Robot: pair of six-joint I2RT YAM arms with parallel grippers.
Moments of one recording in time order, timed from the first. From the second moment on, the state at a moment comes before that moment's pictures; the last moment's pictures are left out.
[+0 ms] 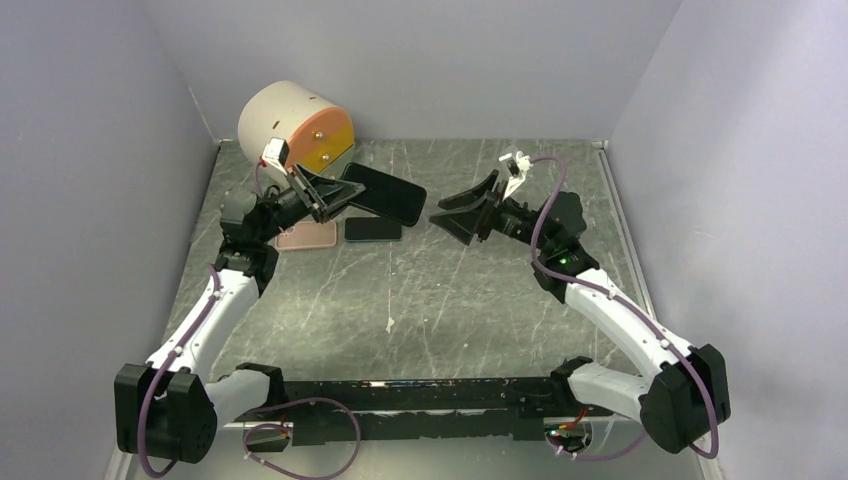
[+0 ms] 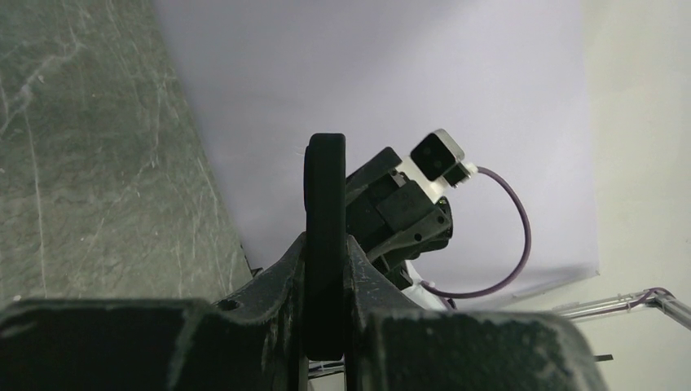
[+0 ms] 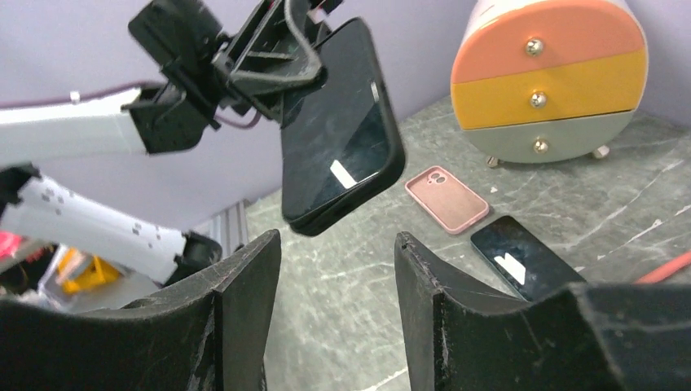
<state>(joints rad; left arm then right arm) -0.16 1.09 0.77 0.52 0.76 -1.42 0.46 1.10 0.80 0.51 -0.73 0.49</state>
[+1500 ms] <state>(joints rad) -0.16 1.09 0.77 0.74 0.76 -1.51 0.47 1.30 0.89 0.90 -0.61 1.03</state>
